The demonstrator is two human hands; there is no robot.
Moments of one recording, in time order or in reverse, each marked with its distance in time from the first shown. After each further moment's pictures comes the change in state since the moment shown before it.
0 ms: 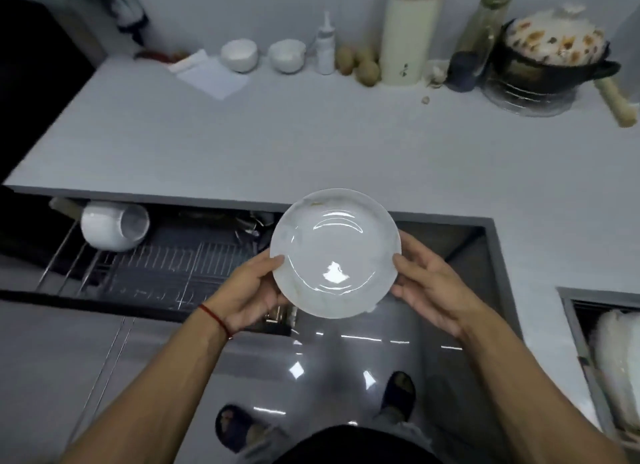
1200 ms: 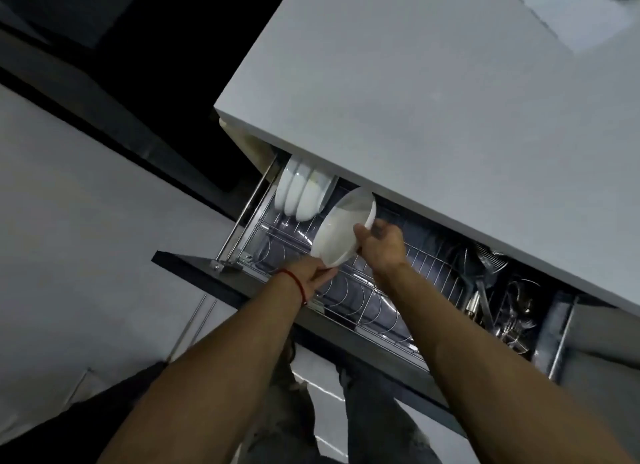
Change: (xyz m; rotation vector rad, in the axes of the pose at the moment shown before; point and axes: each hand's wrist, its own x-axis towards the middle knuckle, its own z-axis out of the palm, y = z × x) left_hand 0.097 0.122 -0.524 -0.428 0.574 -0.409; right_hand 0.500 0.319 0.433 -0.547 0.420 0.374
